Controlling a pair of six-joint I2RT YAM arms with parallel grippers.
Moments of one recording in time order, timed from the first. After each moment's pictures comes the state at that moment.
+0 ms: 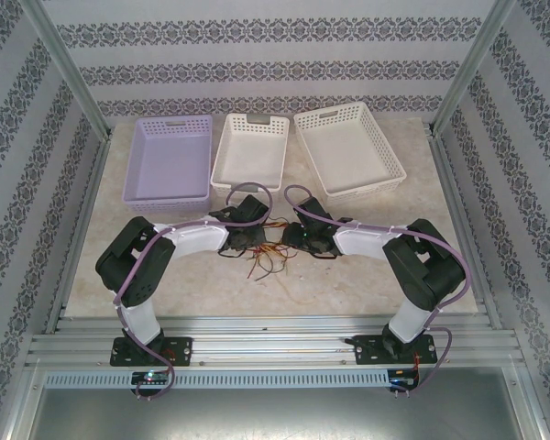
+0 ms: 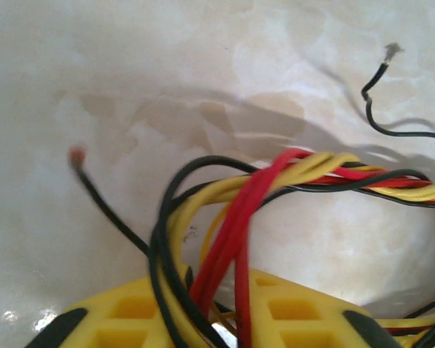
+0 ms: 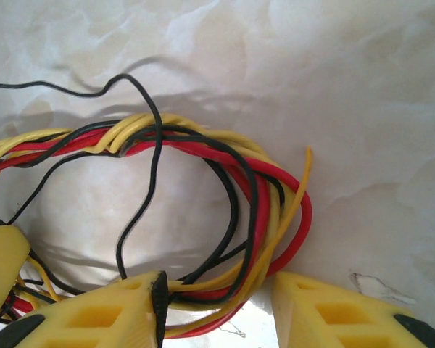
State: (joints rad) left arm -0.65 1.79 1.00 -0.29 -0.12 -0.92; right arm 0.62 1.70 0.84 -0.13 -0.09 0.83
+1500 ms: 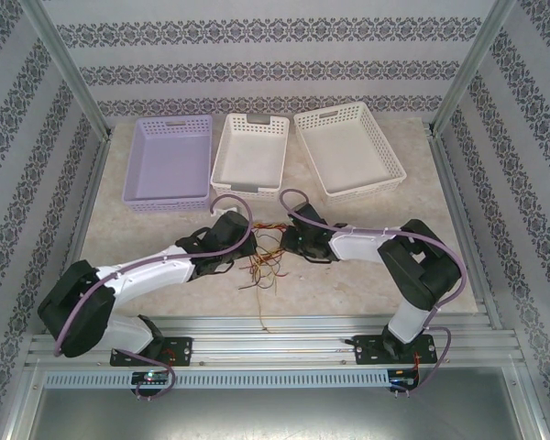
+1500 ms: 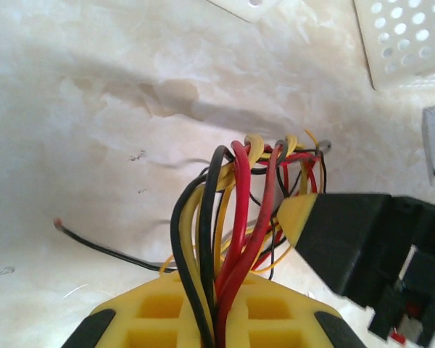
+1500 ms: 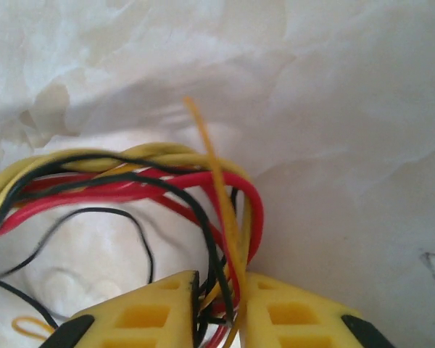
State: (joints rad) left arm -0.73 1.36 0.74 -0.18 -0.13 -0.90; right arm 0.66 1.72 0.81 -0.05 -0.07 0.91
